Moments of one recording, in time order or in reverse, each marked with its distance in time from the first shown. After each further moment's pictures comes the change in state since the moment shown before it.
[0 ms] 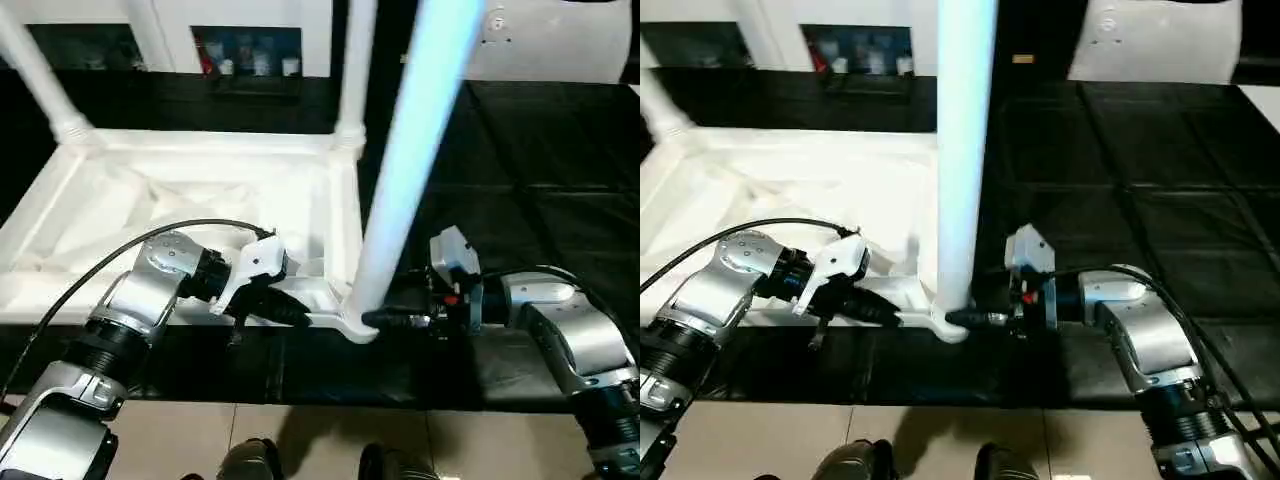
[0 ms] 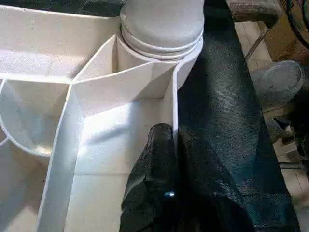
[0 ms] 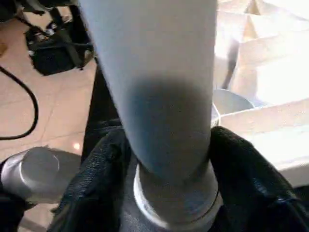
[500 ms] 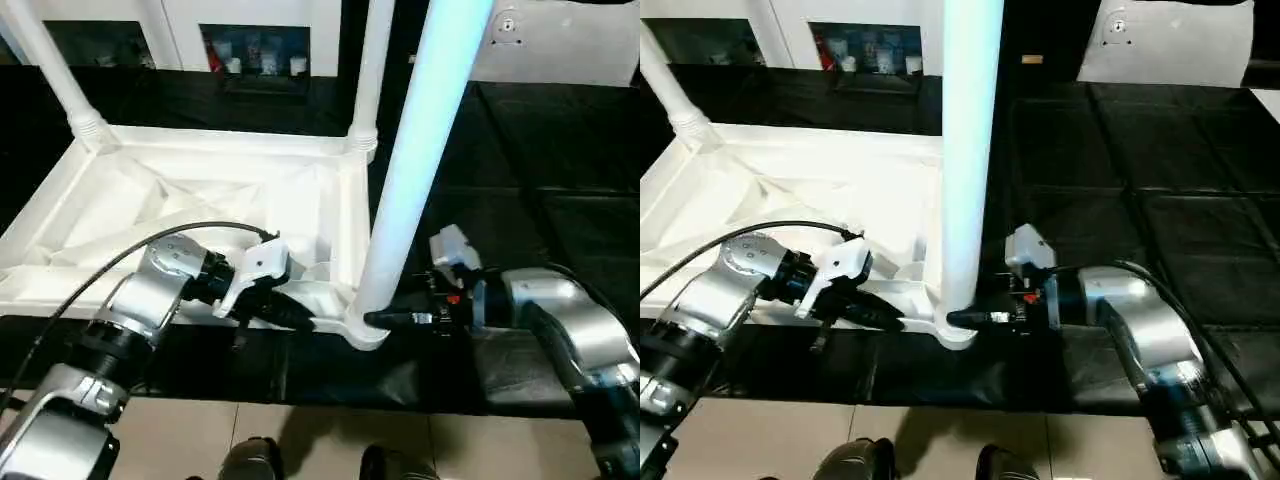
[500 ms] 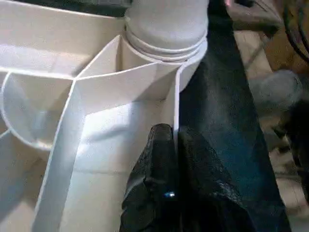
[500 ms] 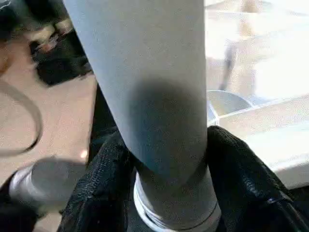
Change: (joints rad) left arm 0.023 -0.031 0.014 -0.061 -0.008 0.097 0.058; right arm 0.052 0.014 -0.039 -0.083 0.039 0.133 -0.073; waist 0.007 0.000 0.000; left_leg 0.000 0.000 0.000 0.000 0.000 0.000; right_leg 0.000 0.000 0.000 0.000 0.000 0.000
